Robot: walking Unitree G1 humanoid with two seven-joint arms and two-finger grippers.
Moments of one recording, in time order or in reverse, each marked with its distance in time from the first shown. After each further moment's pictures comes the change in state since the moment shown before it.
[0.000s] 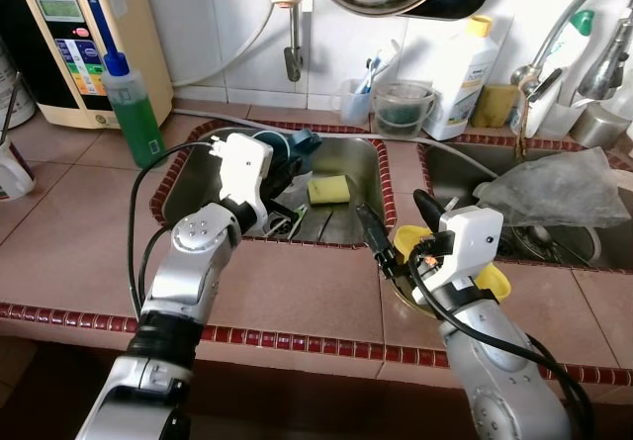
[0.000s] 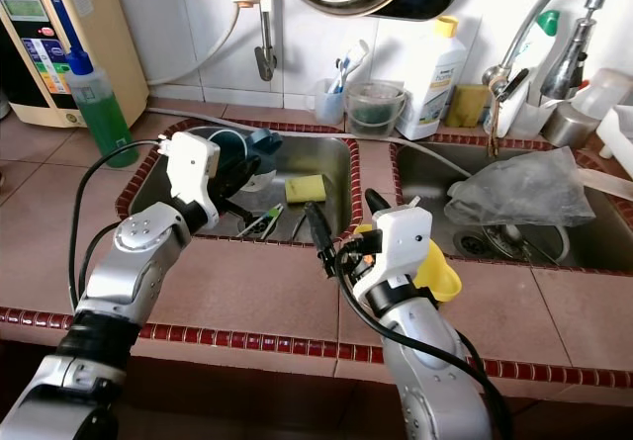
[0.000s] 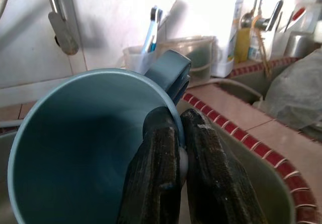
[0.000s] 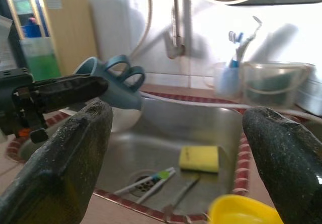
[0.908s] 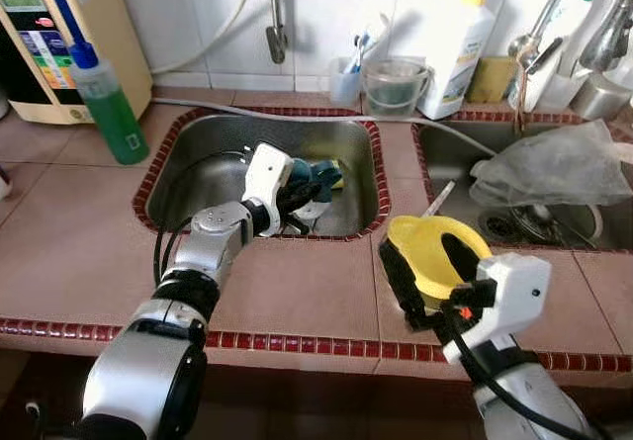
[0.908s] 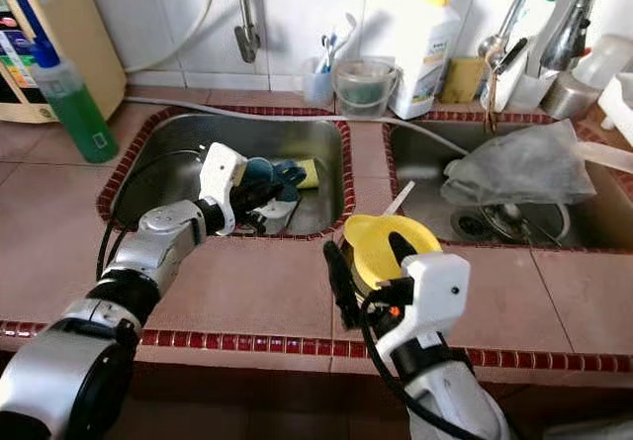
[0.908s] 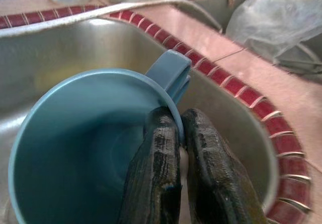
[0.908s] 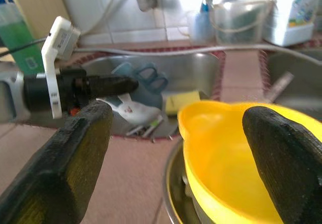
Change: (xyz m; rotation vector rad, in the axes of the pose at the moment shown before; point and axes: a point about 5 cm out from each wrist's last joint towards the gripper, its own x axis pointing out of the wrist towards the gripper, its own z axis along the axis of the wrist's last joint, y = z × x) left arm 0.023 0.005 -0.020 -0.075 0.194 -0.163; right arm -0.061 0.016 0.011 0.047 0.105 -0.053
